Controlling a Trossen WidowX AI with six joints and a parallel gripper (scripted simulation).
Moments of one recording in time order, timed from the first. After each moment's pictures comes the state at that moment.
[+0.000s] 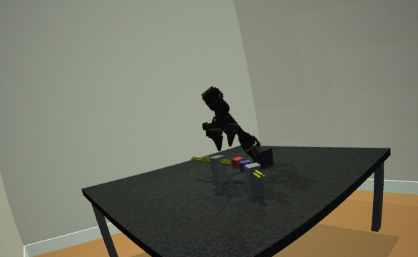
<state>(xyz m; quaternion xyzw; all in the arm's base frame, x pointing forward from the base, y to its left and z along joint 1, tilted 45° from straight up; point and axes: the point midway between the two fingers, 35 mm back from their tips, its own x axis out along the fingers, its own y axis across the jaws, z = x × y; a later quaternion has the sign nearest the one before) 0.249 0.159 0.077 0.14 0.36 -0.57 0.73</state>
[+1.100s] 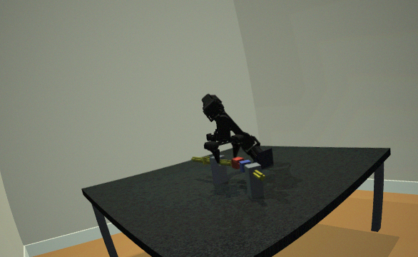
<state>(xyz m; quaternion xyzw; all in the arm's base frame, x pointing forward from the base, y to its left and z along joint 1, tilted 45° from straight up) 0.254 0.122 0.037 0.28 0.22 -0.64 0.68</state>
